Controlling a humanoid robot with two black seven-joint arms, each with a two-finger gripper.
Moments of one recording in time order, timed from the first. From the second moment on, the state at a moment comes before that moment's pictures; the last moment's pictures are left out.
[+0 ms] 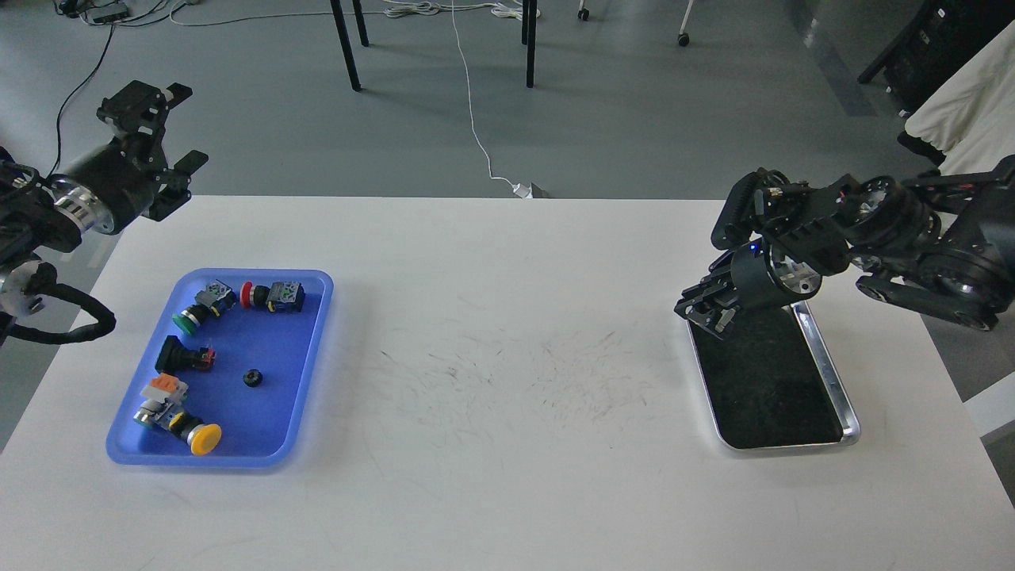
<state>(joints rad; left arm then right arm) -0.92 0.56 -0.27 -0.43 0.25 -0.49 -0.46 1.46 -0.55 -0.64 1.03 -1.68 0.18 0.49</state>
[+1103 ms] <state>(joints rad) -0.91 0.57 -0.29 -0.43 0.25 -0.49 -0.47 1.32 -0.59 -0.60 0.89 -1.76 0.18 0.49</state>
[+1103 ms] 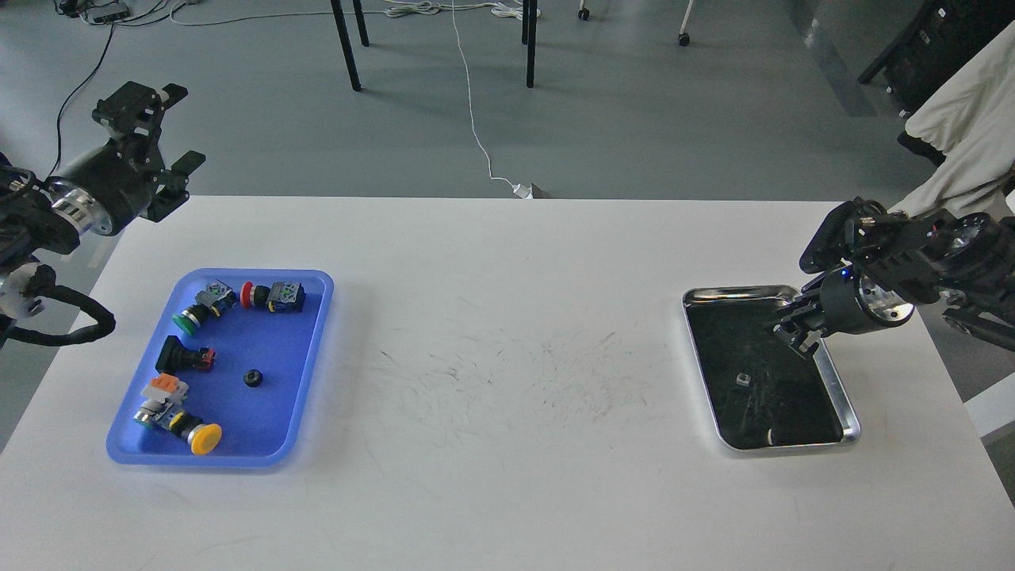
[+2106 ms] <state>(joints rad) -0.90 0.59 -0.30 -0.43 0.25 -0.49 -0.48 1.29 -0.51 -0.57 0.80 -1.75 0.17 0.49</state>
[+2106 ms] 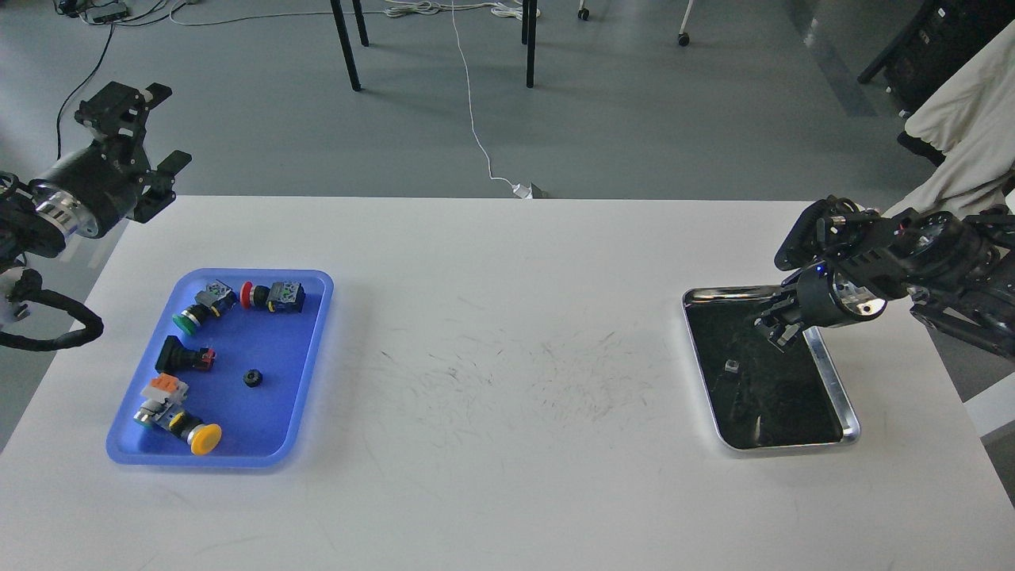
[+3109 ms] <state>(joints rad) -0.90 0.59 -0.31 -0.43 0.25 -0.49 -0.48 1.28 -0.54 -0.56 0.85 -1.75 0.17 0.49</state>
